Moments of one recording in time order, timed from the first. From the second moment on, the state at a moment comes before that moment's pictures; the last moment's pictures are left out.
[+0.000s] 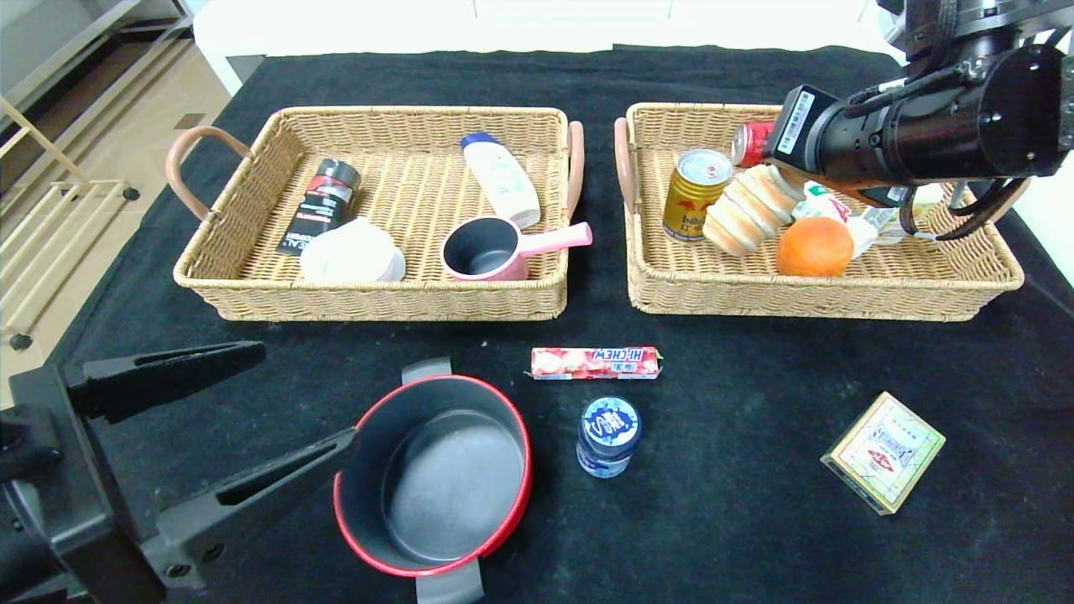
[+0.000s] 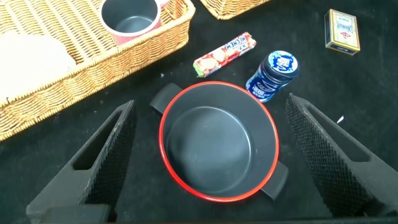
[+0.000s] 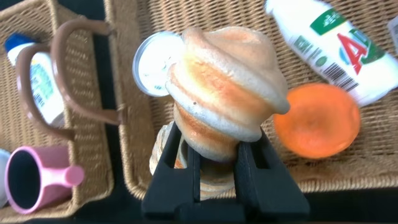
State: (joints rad) left arm -0.54 0.98 -0.61 -0.28 -0.09 0.12; right arm 0.49 1.85 -1.93 0.38 -0.41 0.52
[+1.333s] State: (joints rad) left arm -0.54 0.97 -0.61 -0.28 -0.09 0.13; right arm 0.48 1.83 -1.86 0.37 -0.41 0.52
